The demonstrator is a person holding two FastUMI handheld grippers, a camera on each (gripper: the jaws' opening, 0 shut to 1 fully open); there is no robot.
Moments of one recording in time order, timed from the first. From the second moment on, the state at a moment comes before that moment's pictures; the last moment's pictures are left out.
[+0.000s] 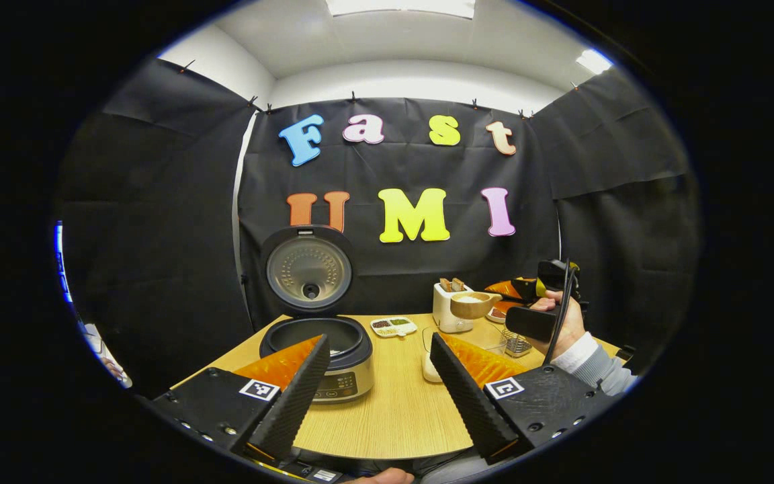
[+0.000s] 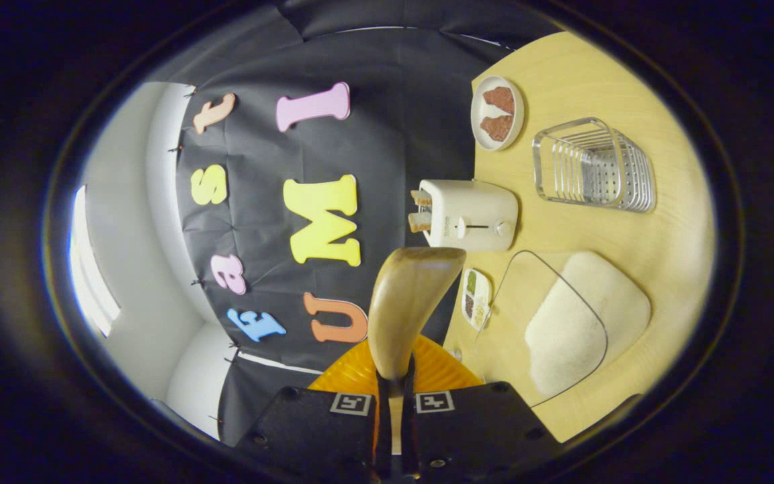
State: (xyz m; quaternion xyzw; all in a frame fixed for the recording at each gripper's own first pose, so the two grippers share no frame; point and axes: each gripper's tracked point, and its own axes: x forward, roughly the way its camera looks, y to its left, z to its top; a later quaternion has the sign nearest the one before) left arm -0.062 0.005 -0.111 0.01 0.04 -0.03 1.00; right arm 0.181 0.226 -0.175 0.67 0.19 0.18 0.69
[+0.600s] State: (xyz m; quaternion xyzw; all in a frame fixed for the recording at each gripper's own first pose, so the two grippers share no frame) left arm -0.112 0.054 -0.110 0.00 0.04 -0.02 1.00; right arm 0.162 0.389 -0.117 0.51 0.19 0.25 0.80
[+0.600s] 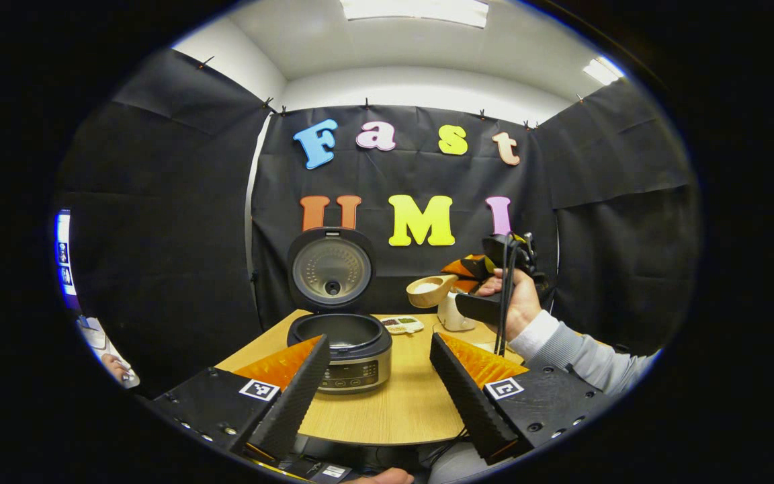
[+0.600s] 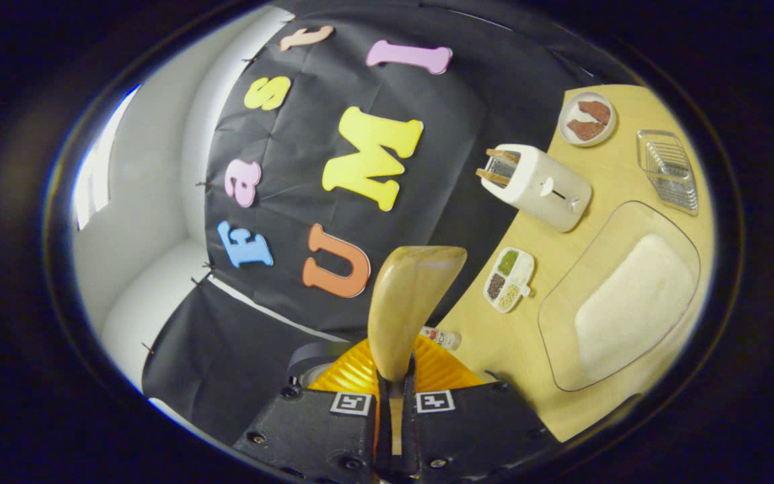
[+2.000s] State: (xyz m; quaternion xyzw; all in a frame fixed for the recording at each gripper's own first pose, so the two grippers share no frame) left arm -0.117 0.101 -0.134 -0.03 0.06 0.03 1.00; right arm 0.104 0.579 -0.106 -0.15 -0.05 0.35 0.92
